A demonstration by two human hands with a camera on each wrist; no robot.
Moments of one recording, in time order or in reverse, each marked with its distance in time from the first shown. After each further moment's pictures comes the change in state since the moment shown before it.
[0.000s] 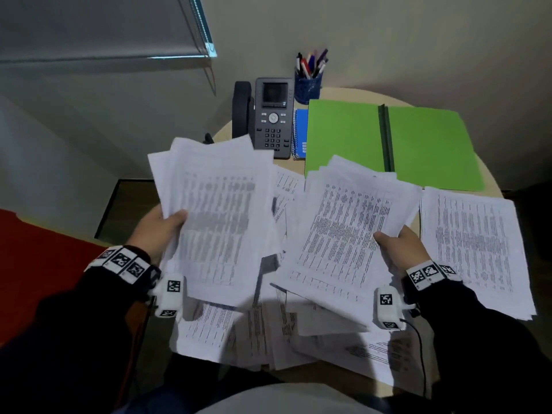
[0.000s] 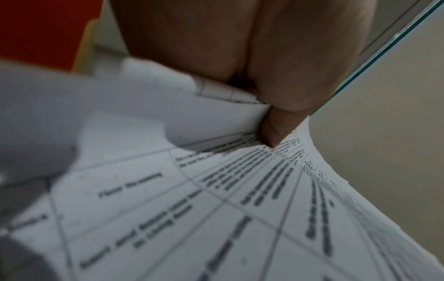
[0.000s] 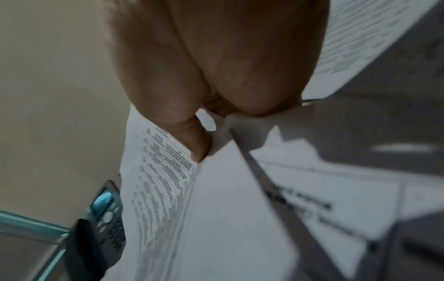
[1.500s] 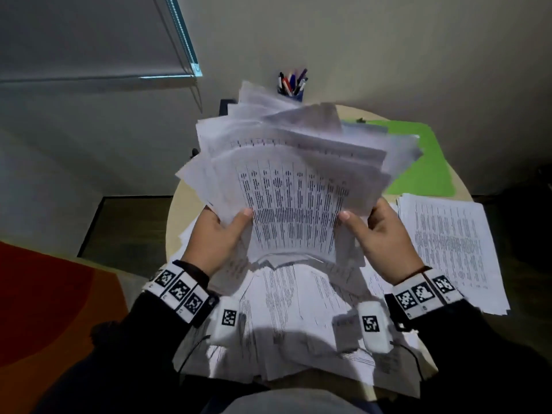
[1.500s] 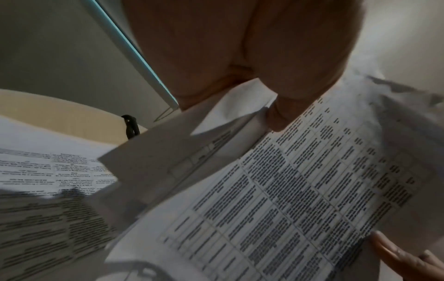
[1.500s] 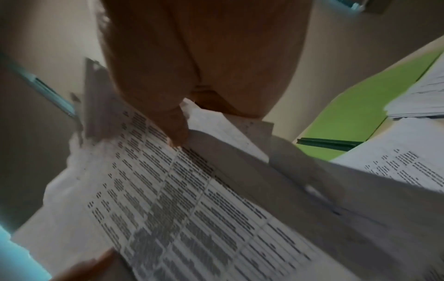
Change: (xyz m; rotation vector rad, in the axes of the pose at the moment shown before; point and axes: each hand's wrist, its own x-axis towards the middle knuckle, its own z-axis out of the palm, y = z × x) left_hand -0.084 0.070 0.103 -0.006 -0.150 0.340; right_hand -0.103 -0.086 0.012 0.164 -0.171 -0.580
